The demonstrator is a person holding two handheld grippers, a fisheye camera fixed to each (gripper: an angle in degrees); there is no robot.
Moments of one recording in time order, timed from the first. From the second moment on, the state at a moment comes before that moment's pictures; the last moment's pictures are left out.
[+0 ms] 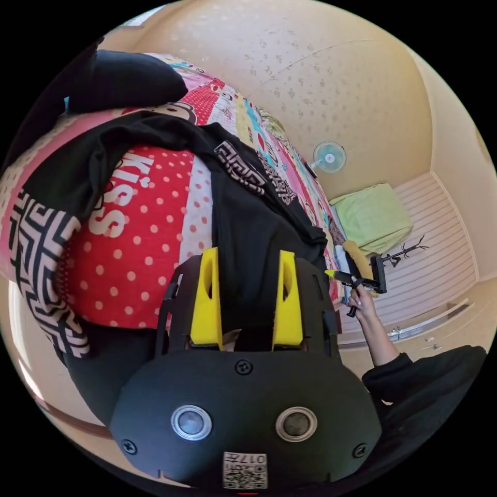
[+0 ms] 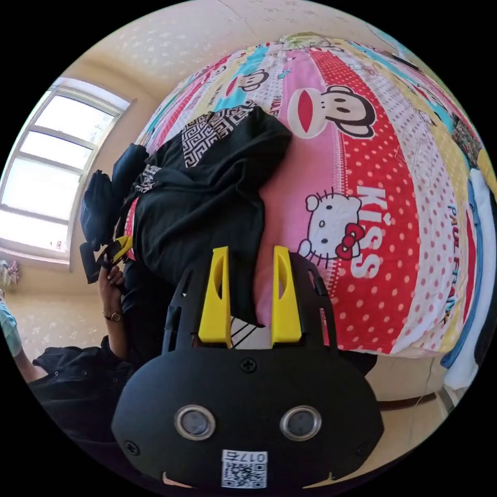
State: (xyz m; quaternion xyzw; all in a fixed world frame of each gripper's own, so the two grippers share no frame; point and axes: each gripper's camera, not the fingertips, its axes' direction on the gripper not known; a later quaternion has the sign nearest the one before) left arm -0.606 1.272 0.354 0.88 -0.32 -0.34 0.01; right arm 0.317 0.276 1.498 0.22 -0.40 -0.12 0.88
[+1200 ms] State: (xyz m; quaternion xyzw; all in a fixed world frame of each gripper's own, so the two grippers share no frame) left arm -0.588 1.227 -0.118 0.64 -0.45 -0.45 0.43; right arm 0.300 0.278 1.552 0.44 -0.36 -0.24 0.79
